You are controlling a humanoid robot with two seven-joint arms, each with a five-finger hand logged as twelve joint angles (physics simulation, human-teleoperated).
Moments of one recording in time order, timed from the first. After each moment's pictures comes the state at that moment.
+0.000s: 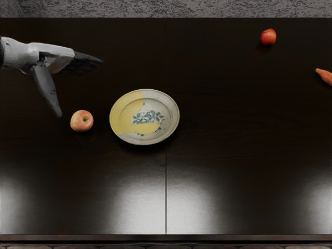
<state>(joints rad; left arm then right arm) -1.47 0.93 -0.06 -1.34 0.50 -0.61 0.24 -0.05 0.00 -0.05 0.17 0.08 0.02 -0.18</state>
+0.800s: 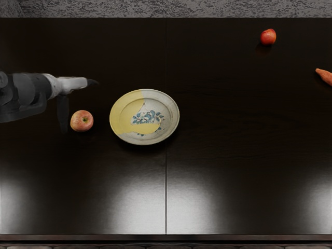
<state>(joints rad) -1.24 0.75 -0.14 -1.52 1.12 -0.25 0.61 -0.06 0.00 -0.05 0.17 0.08 0.02 -0.18</state>
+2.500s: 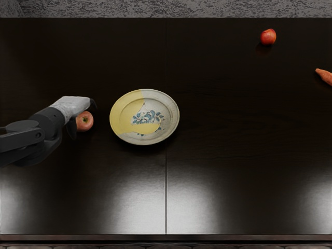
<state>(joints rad) -1.05 0.63 -0.03 -1.43 1.41 0.05 0.61 -0.06 0.00 -0.05 0.17 0.08 0.02 -0.18</state>
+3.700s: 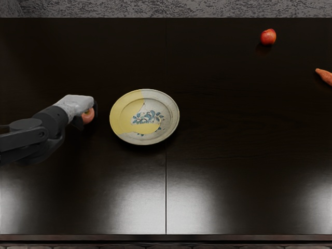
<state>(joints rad) -1.08 0.61 0.00 -1.44 1.40 0.05 0.61 -0.06 0.00 -0.05 0.17 0.08 0.02 -0.18</state>
